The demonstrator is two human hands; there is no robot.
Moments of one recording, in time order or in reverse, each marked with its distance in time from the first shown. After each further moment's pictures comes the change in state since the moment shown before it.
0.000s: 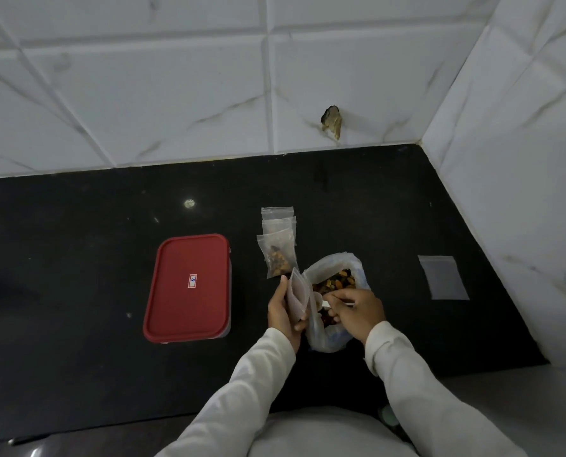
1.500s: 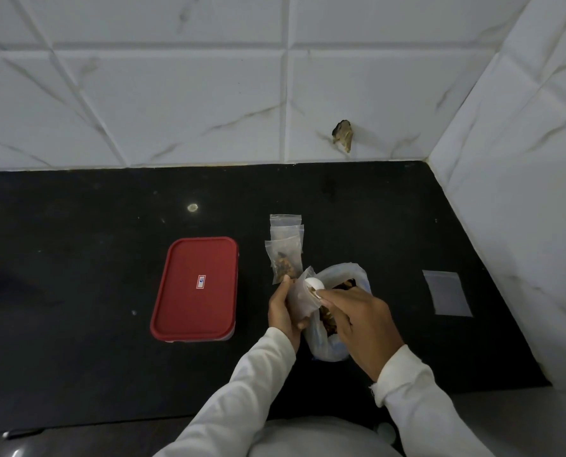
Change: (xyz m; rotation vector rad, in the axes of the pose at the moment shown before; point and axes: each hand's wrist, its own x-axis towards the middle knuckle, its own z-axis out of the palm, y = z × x) left_hand -0.005 0.013 0.009 -0.017 0.112 0.041; right_hand -0.055 -0.047 -0.006 -0.401 0.208 -0.885
